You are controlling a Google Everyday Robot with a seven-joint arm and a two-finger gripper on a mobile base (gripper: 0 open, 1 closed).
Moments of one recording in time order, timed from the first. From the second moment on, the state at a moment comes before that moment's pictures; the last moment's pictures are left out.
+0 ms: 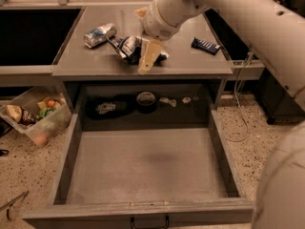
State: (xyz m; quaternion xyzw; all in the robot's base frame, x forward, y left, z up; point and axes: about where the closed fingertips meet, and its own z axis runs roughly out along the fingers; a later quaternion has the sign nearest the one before) arm 0.696 0.019 0.924 -0.73 0.58 0.03 0.37
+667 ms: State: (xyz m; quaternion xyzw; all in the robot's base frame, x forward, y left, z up) arm 0.753 0.048 0.920 -0.72 0.60 0.01 0.35
